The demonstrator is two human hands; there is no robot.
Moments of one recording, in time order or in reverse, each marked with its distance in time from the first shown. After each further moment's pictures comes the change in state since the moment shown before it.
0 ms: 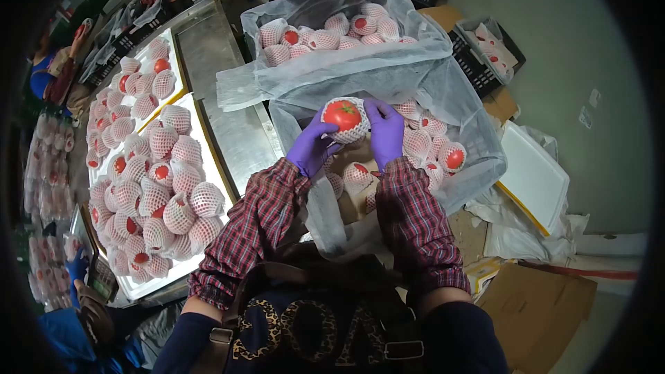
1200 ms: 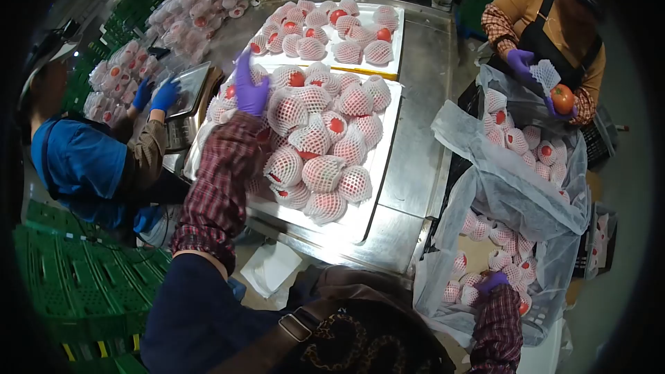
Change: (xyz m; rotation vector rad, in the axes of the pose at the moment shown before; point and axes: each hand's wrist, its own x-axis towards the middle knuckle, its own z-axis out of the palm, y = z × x) left_hand -0.294 0.263 -0.249 1.563 1.397 1.239; right_hand 0.063 0.156 -0.144 -1.694 -1.108 0.420
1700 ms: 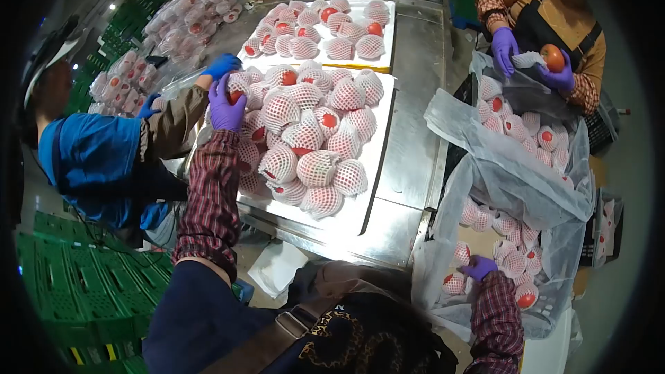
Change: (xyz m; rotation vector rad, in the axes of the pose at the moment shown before) left_hand -0.025 -0.025 -0.048 0.407 -0.089 -0.154; right_hand -0.058 -0.105 -0.025 -0.023 0.121 -0.164
